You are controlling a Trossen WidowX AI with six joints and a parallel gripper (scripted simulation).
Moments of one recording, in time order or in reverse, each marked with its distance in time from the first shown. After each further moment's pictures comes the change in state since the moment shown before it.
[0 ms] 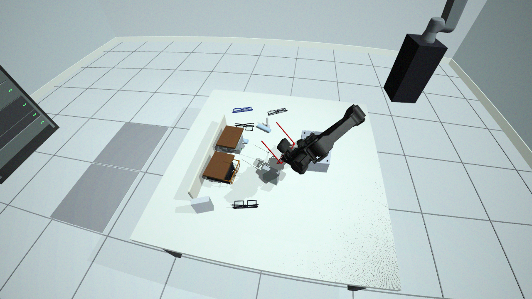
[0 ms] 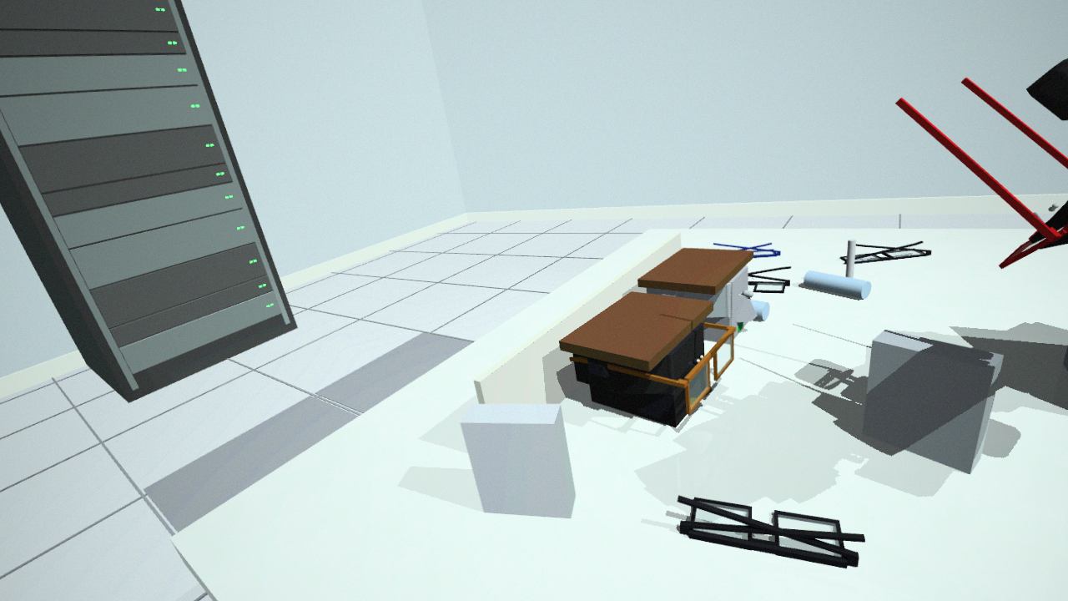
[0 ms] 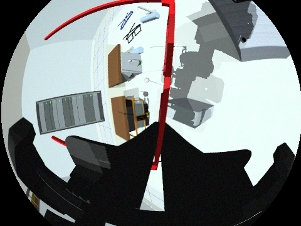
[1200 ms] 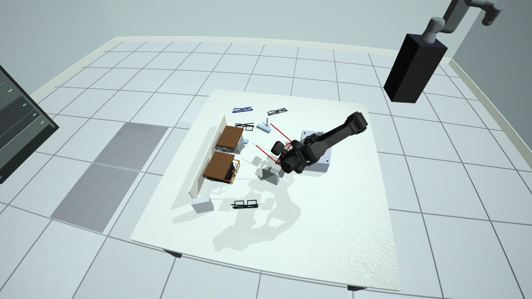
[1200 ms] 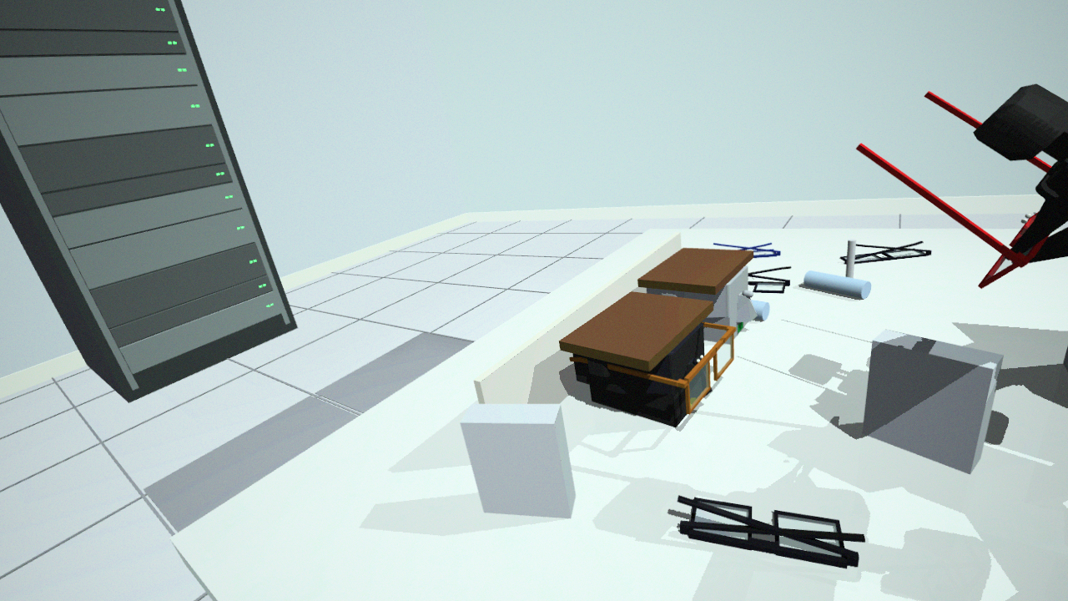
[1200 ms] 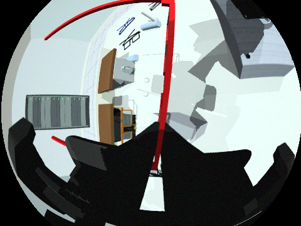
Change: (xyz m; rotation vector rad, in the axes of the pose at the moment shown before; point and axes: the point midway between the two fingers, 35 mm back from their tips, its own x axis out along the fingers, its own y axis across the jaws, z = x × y) arm 0.023 0.000 0.002 -0.129 -0.128 -0.075
